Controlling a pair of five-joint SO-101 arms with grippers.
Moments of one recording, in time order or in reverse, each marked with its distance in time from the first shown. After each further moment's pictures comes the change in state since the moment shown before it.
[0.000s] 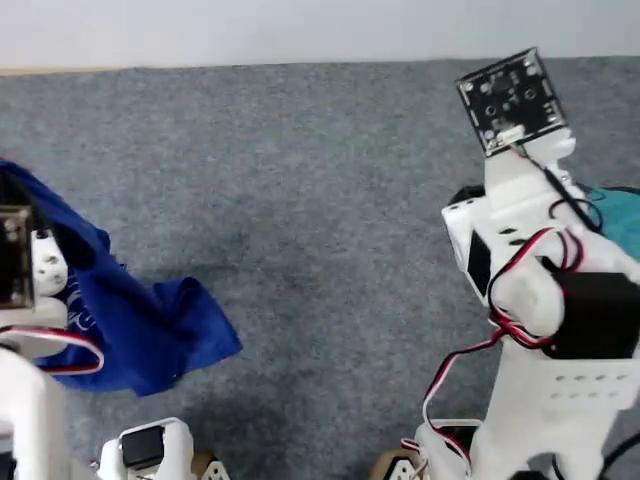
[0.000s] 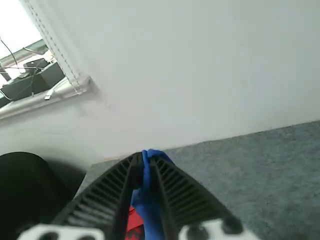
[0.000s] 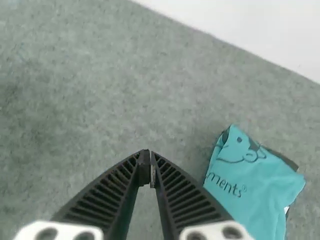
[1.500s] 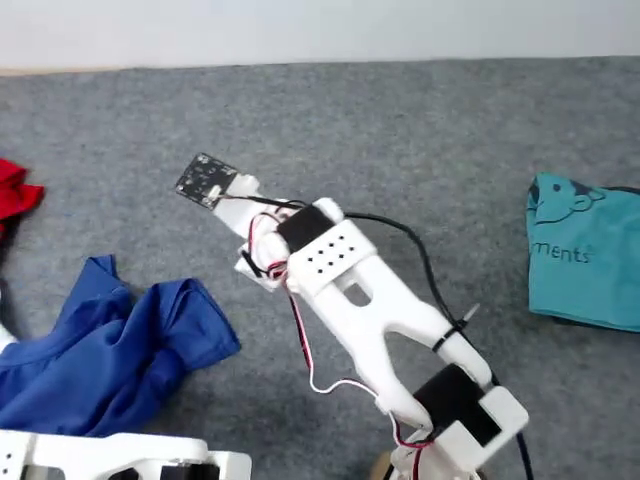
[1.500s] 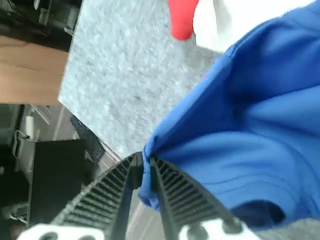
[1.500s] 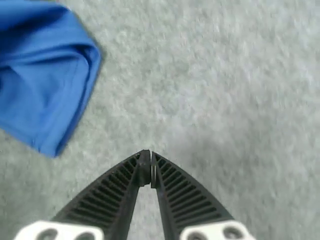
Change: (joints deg) left arm -70.7 0.4 72.6 -34.8 -42.0; right arm -38.6 34.3 24.0 -38.2 0.8
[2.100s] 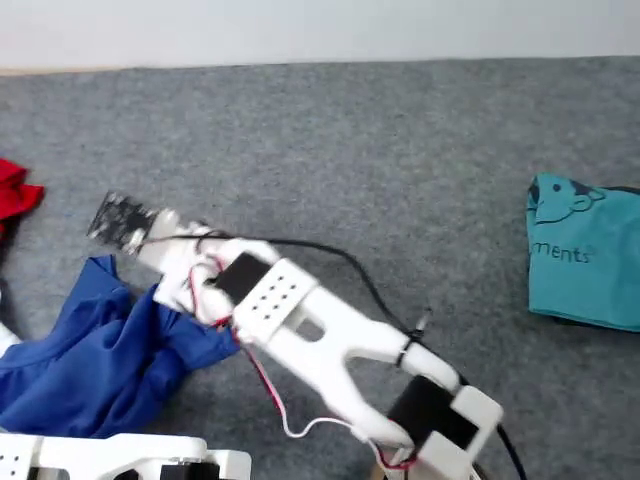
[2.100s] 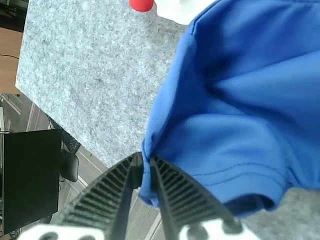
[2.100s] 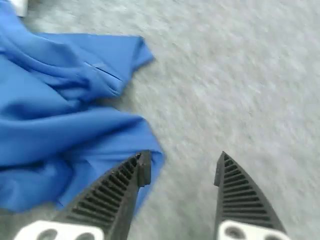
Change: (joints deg) left arm -0.4 0.0 5.9 -0.6 -0.1; right arm -14.7 4.3 0.0 -19.7 -4.0
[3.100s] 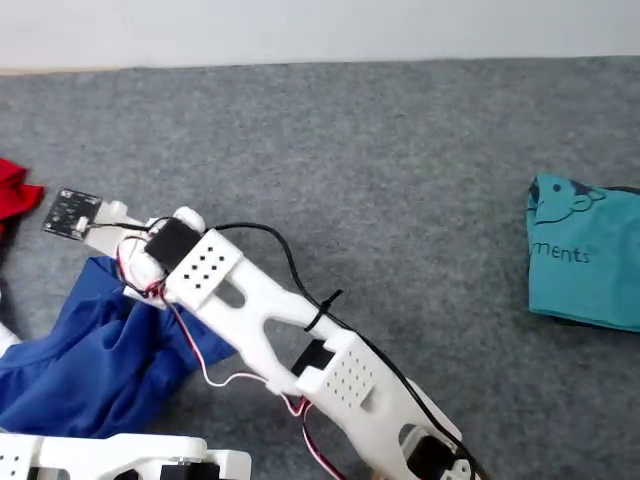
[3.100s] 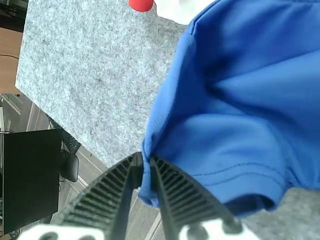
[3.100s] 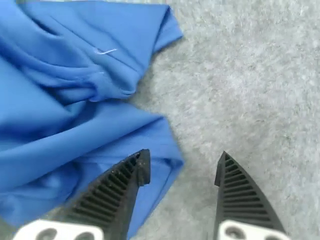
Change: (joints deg) left arm 0.0 0.0 0.0 0.0 0.0; right arm -1.8 44.2 -70.2 44.0 -0.7
